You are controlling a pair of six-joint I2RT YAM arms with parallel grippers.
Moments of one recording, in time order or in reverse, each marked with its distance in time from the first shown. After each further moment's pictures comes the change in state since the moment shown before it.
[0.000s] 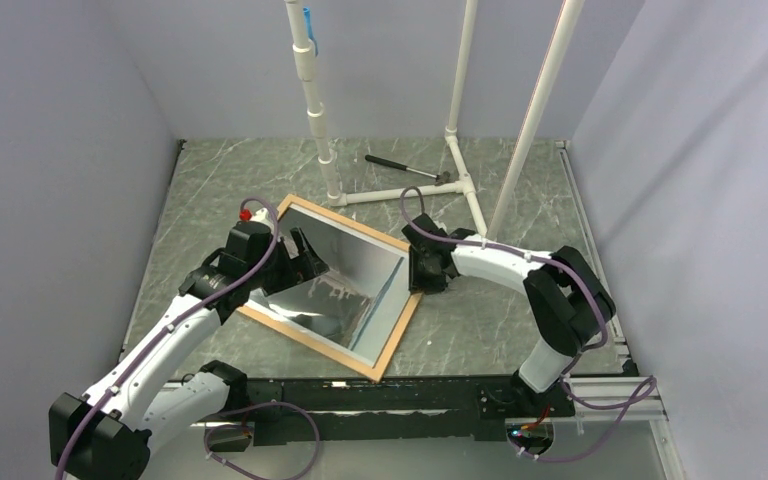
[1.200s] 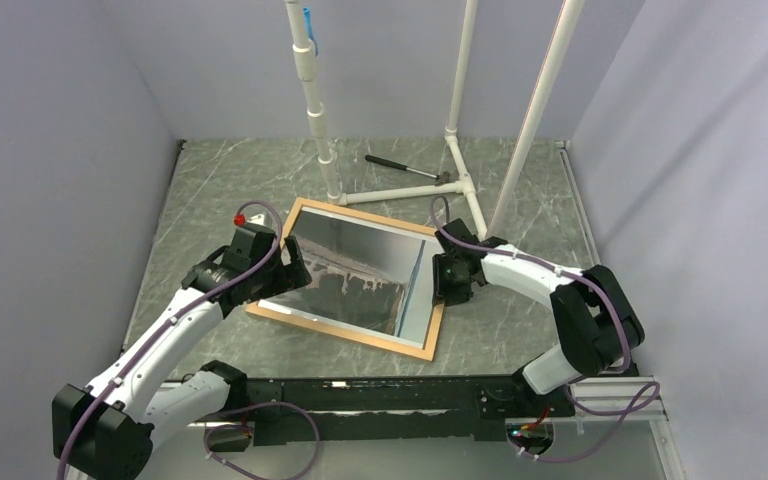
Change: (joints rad) left arm 0.000 0.042 0.031 -0.181 -0.195 0.074; right arm -0.166 -0.150 -0.155 -0.035 -0.099 -0.161
